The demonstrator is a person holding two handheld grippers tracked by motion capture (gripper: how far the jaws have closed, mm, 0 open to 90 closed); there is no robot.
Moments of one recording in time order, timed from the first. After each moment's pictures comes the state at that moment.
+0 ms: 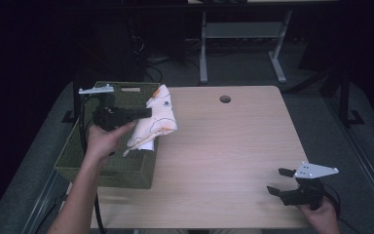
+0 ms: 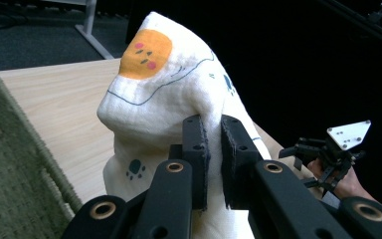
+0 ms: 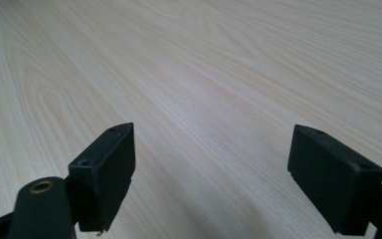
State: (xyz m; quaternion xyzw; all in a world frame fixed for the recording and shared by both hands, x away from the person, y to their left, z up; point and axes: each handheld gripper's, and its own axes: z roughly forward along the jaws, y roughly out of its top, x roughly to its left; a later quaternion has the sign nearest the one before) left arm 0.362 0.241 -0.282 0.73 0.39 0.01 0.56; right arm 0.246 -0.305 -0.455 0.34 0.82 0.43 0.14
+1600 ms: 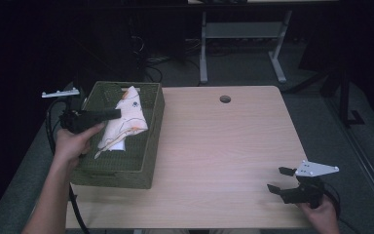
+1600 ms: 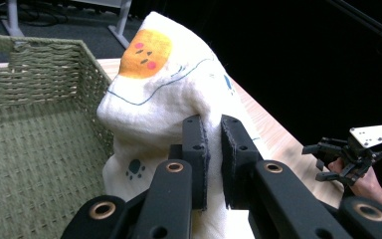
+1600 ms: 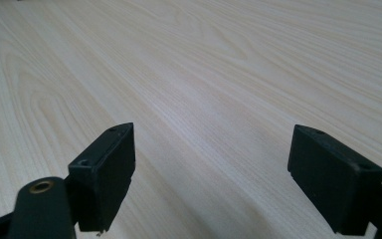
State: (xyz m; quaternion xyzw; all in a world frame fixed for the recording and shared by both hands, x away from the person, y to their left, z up) left arm 0.358 0.318 -0.286 0.71 0.43 0.03 0.56; right arm 0.250 -0.308 -0.456 0.35 0.82 0.43 0.14
